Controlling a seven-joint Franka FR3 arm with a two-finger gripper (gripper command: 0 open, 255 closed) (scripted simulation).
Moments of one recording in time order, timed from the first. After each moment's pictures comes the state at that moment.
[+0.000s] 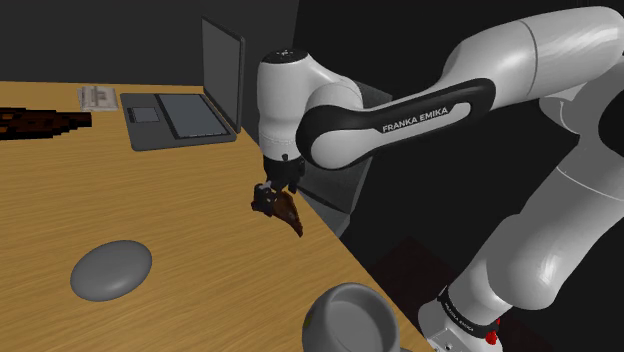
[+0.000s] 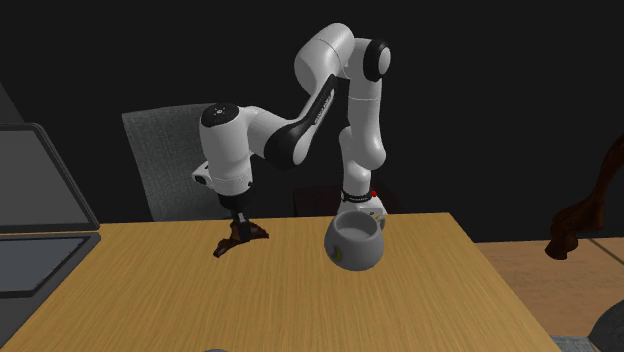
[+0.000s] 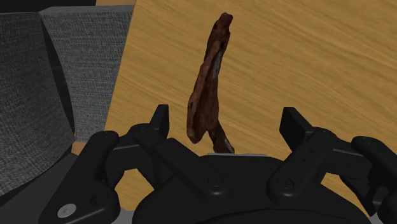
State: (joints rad) arm 0.13 0.03 0.55 -2.05 -0.20 1.99 0.49
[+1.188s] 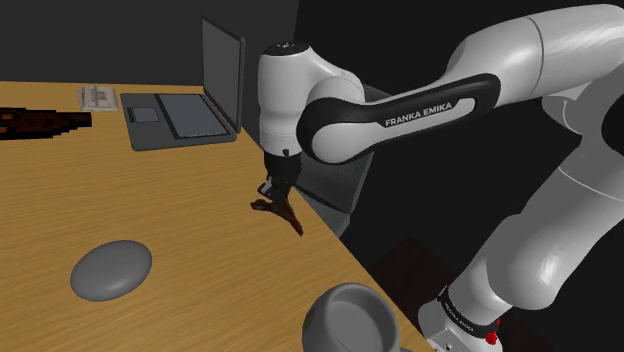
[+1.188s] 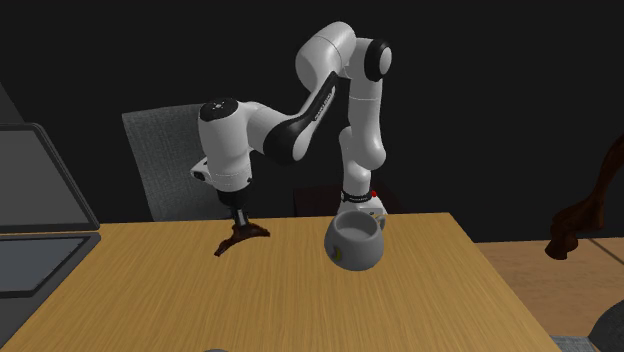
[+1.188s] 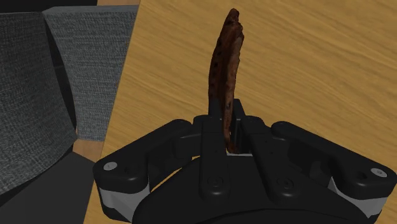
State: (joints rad) arm 0.13 0.02 0.55 -2.04 -0.19 1.97 0.49
